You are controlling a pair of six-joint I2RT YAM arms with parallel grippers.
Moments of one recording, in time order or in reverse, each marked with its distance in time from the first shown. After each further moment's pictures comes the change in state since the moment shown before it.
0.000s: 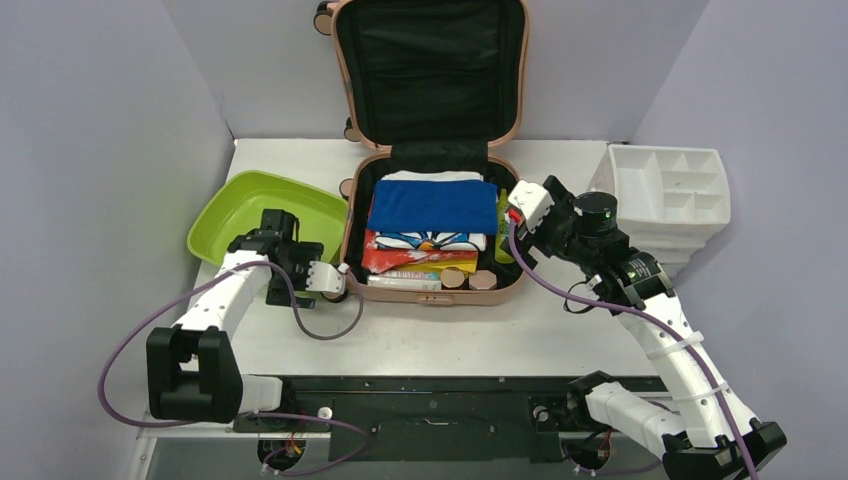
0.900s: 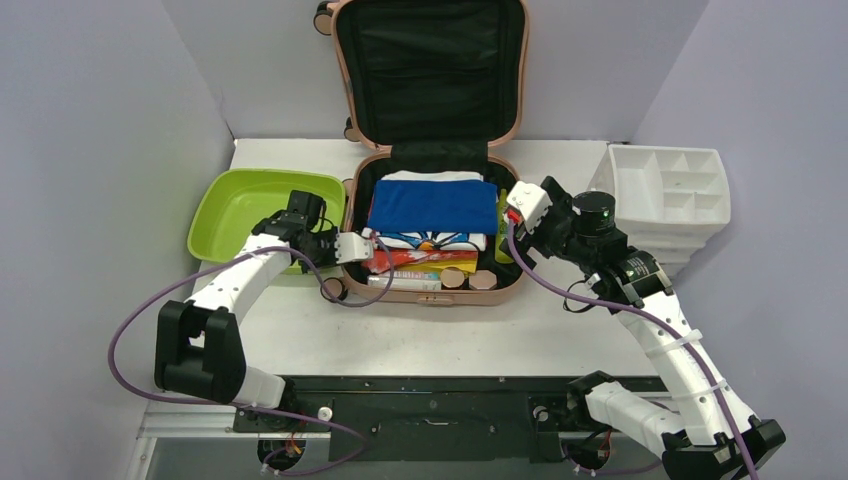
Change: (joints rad) left arm -0.164 0.139 0.117 0.135 0.054 -0.378; right arm 0.000 0.009 0.000 -0.007 -0.018 0.001
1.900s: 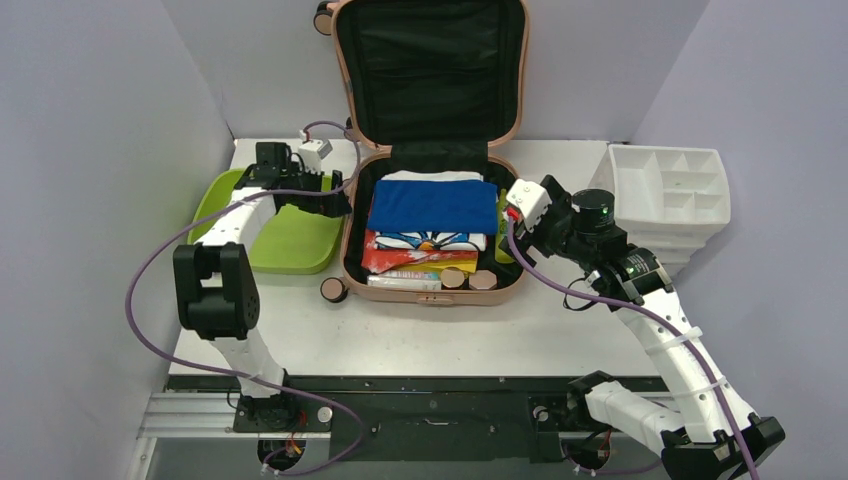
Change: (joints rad) left arm 0.209 0.318 0.369 0.271 0.434 -1.006; right arm 0.000 0.014 0.021 -0.023 0.000 0.008
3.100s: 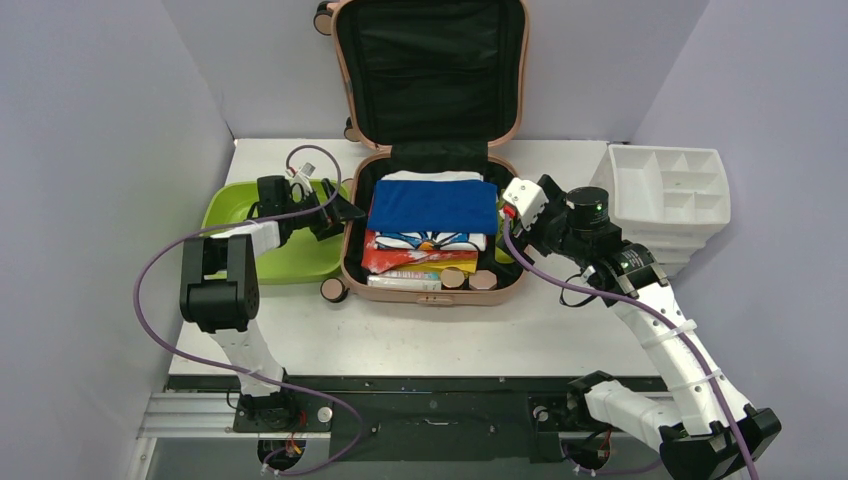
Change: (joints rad) left arm 0.058 0.097 -0.332 0.583 0.307 -0.832; right arm 0.000 0.030 0.000 0.001 0.011 0.000
